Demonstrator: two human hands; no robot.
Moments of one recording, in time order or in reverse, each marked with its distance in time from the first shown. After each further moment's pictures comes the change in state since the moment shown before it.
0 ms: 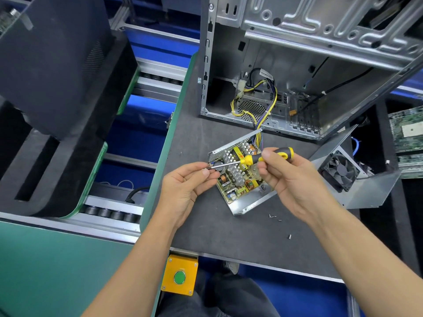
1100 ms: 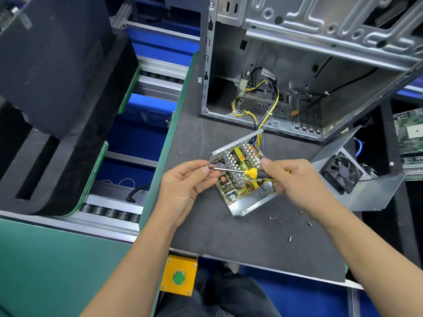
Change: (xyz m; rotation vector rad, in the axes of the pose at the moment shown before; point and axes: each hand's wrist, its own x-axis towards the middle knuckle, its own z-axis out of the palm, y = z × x) left_hand 0.000 0.005 0.004 0.039 -0.023 0.019; right_hand 0.010 -0.004 -0.026 -0.851 -0.089 -0.121
